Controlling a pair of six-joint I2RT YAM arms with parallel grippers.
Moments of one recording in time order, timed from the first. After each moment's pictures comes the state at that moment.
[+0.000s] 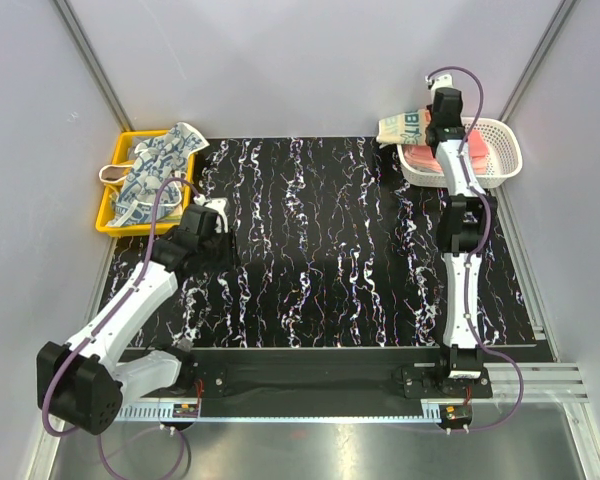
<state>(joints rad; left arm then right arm) -0.37 1.10 0.86 -0.66 0.04 -0.34 -0.02 2.63 2.53 -0.25 0.44 -0.41</state>
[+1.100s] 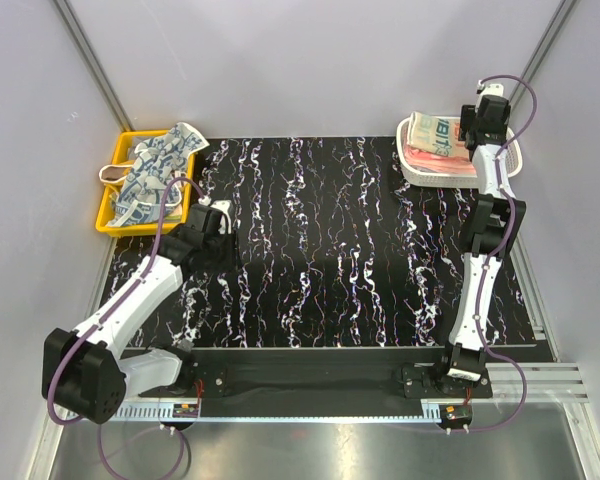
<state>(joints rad) -0.37 1.16 0.86 -0.66 0.04 -0.34 -0.21 2.62 2.48 -0.25 0.22 -0.19</state>
